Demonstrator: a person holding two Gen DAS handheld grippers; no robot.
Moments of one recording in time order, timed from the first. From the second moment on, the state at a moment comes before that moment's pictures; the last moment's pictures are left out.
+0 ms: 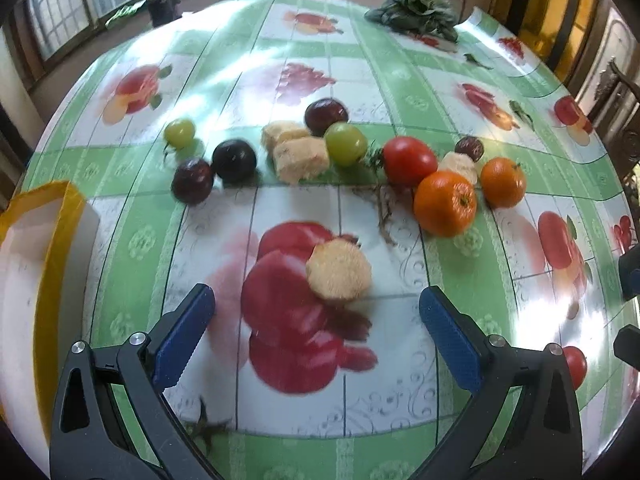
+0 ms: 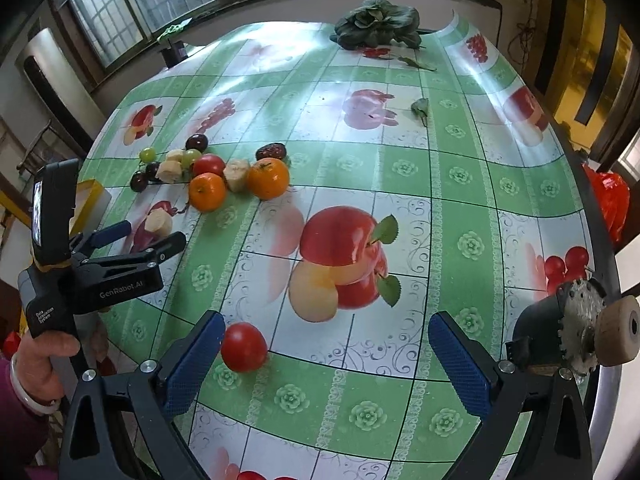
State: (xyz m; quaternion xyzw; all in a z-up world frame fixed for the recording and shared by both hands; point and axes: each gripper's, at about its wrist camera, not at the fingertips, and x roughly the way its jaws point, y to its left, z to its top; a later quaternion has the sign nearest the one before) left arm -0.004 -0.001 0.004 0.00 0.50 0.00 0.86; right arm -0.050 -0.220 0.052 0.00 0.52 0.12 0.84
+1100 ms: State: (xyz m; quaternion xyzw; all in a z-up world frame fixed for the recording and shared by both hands) left arm -0.058 0.038 0.046 -0.05 0.52 0.00 0.85; right arm -0.064 -0.169 0.024 -0.03 0.56 0.24 0.79
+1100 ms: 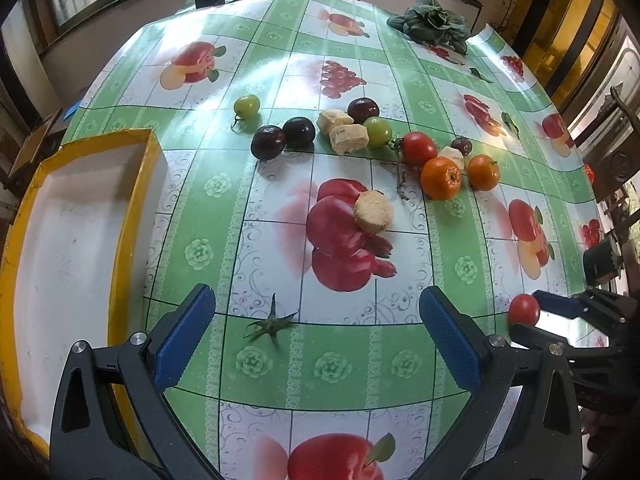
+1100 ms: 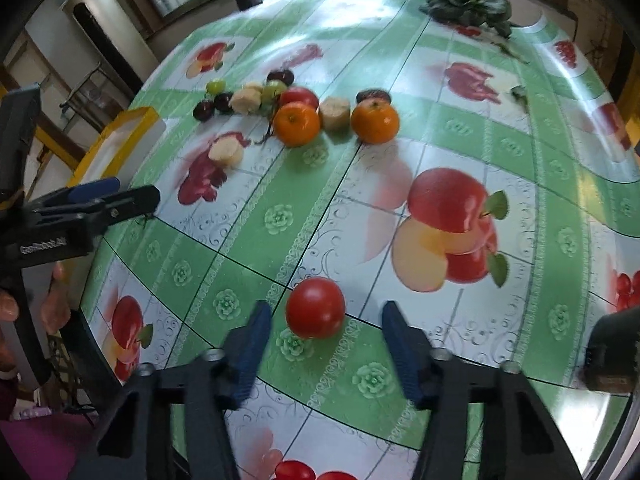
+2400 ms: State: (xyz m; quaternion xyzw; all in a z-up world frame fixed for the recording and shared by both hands) left arm -0.015 0.036 0.040 -0.07 0.55 -0.01 0.83; right arm -0.044 -0.152 0.058 -0.05 0.53 0.27 0.80
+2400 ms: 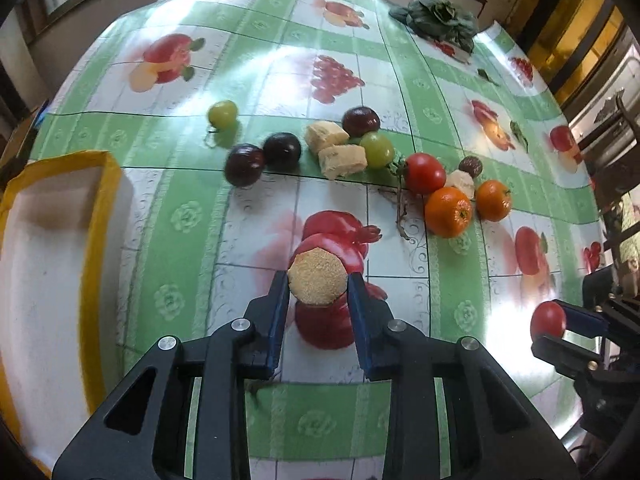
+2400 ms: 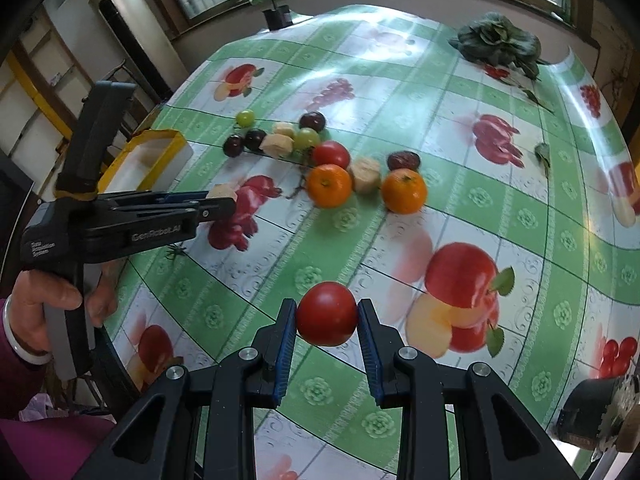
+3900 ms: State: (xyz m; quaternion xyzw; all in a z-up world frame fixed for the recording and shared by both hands) left arm -0.080 0.245 0.069 -0.14 0.51 0.16 0.83; right arm -0.029 0.091 0.082 -0.13 0.48 0.43 0.76
